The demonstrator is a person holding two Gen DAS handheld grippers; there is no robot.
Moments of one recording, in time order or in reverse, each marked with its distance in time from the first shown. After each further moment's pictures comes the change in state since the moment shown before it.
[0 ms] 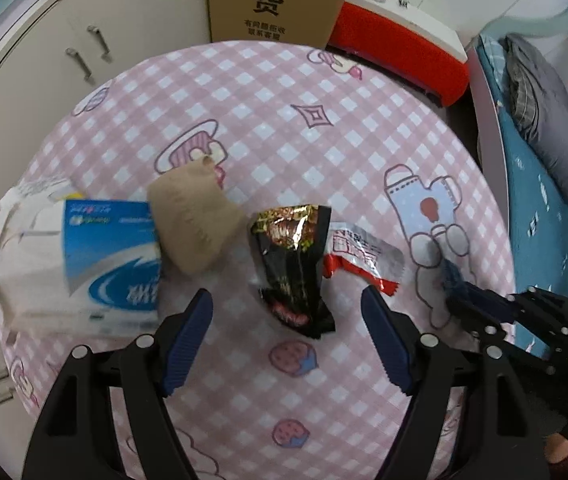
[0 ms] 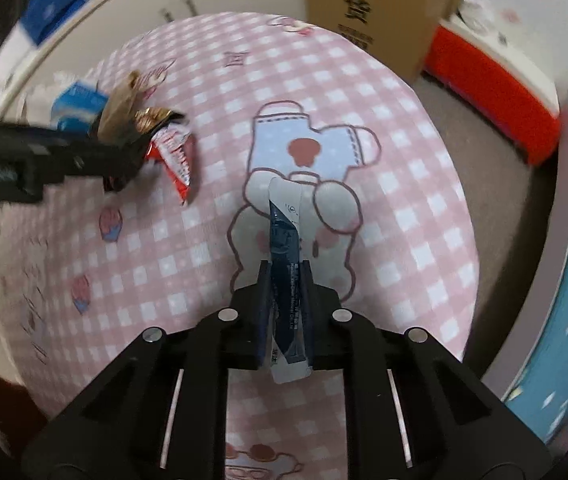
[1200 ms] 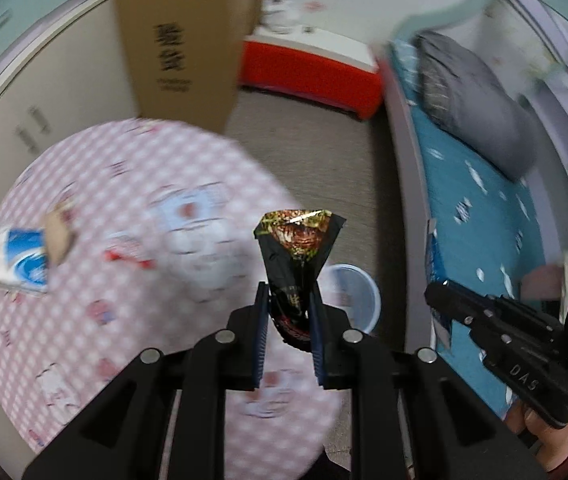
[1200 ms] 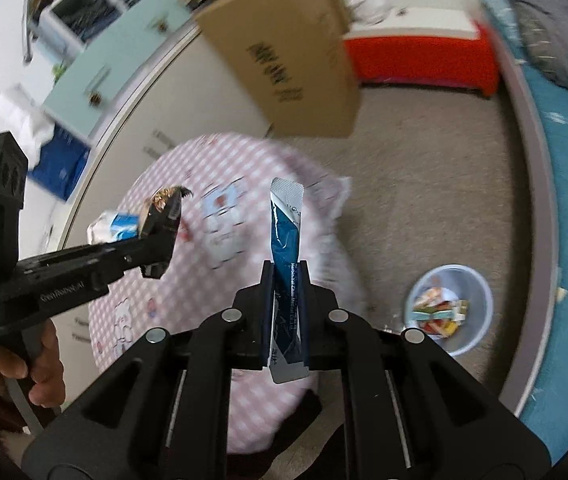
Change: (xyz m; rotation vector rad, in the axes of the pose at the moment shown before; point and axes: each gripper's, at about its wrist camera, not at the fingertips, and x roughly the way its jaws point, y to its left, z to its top) left arm -0.090 -0.204 -0.063 0.162 -0.162 -0.129; right arm -0.171 -0.132 -0.114 0.429 -0.278 0.137
